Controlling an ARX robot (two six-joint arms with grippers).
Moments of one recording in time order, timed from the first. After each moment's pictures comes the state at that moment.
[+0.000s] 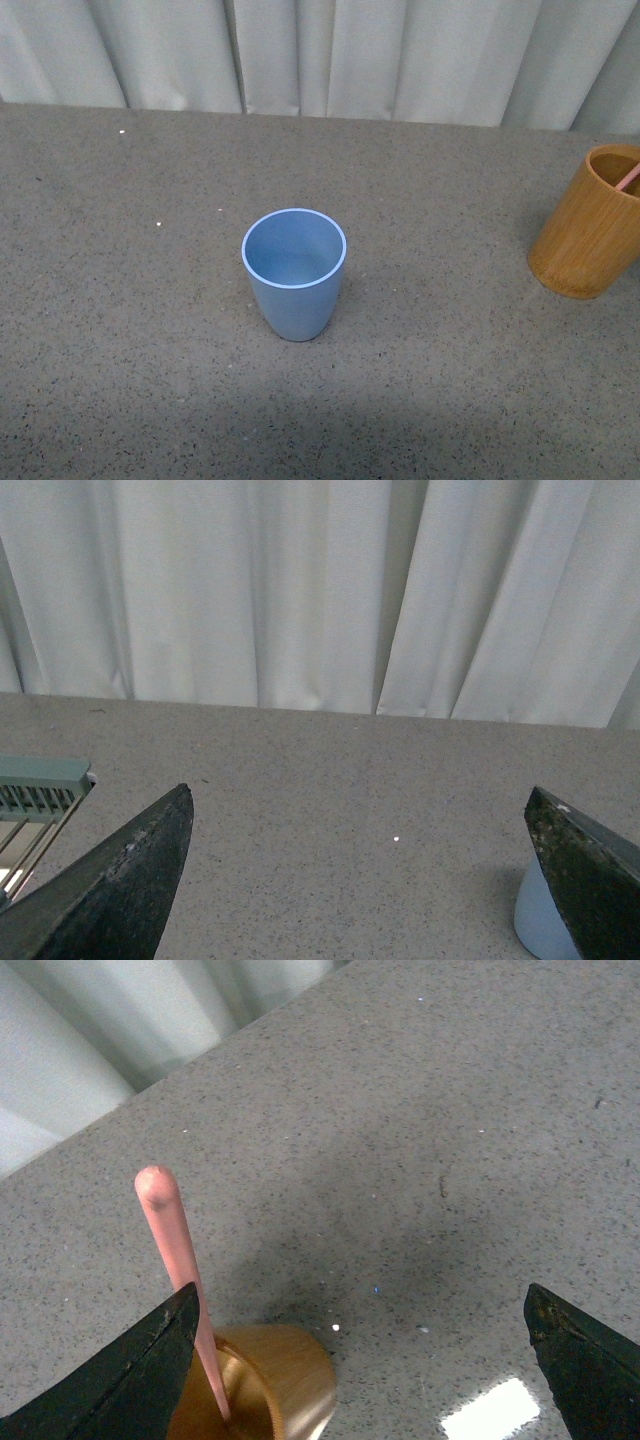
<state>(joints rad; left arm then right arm) 0.00 0.00 0.02 0.00 0.00 0.00 -0.08 1.70 0.94 0.02 0.22 0.45</state>
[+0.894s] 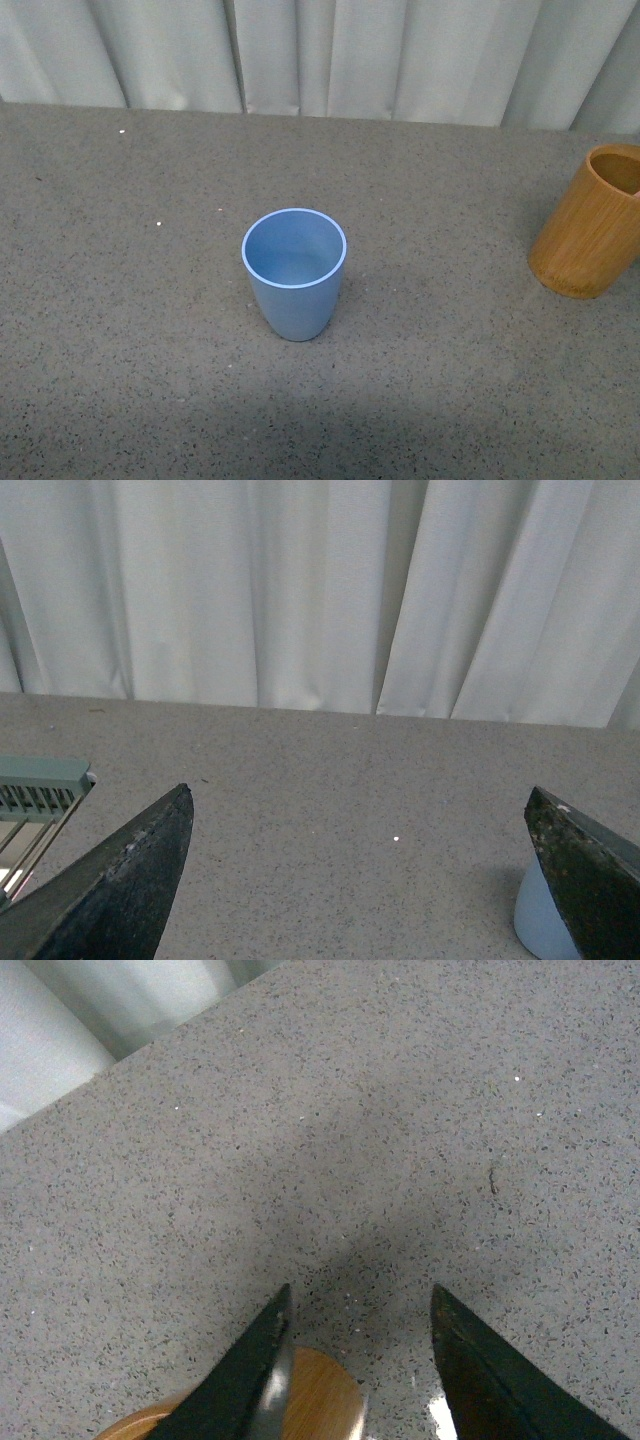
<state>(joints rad) 0.00 0.00 0.02 0.00 0.00 0.00 -0.06 1.88 1.03 0.06 0.25 0.48</state>
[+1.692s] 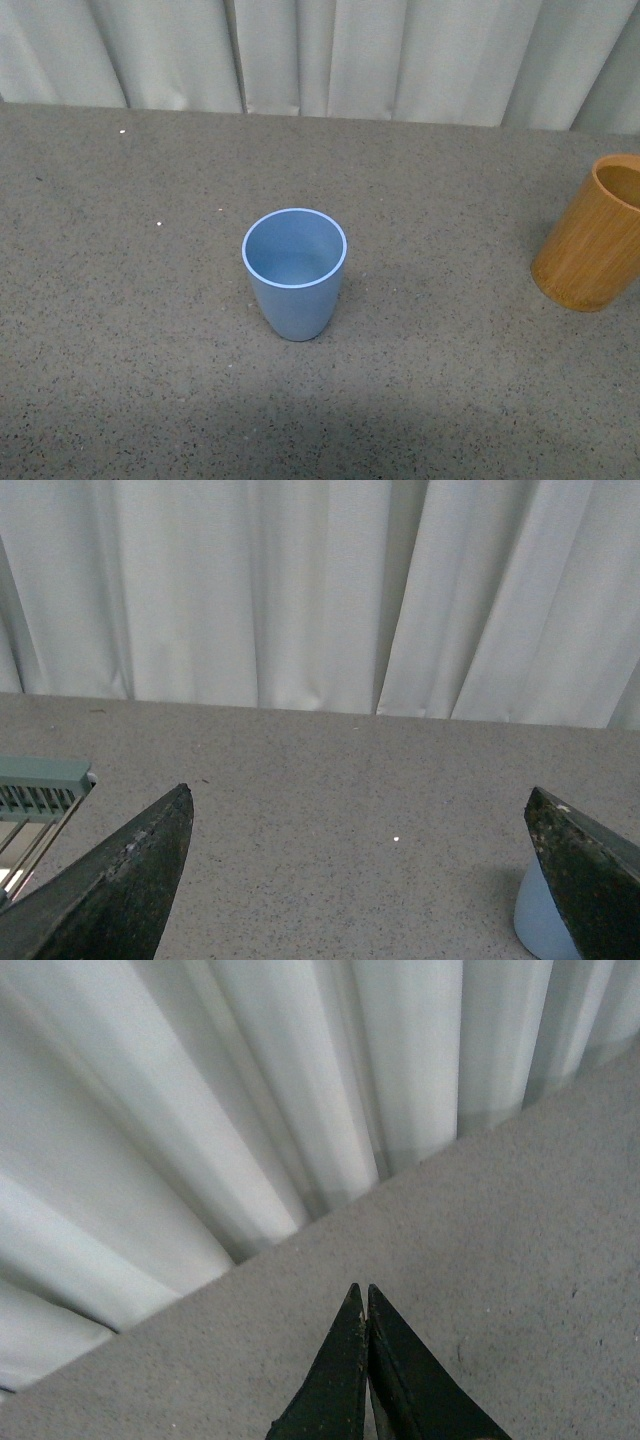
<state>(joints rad) 0.00 0.00 0.02 0.00 0.00 0.00 -0.16 1.39 1.01 0.04 0.17 0.37</state>
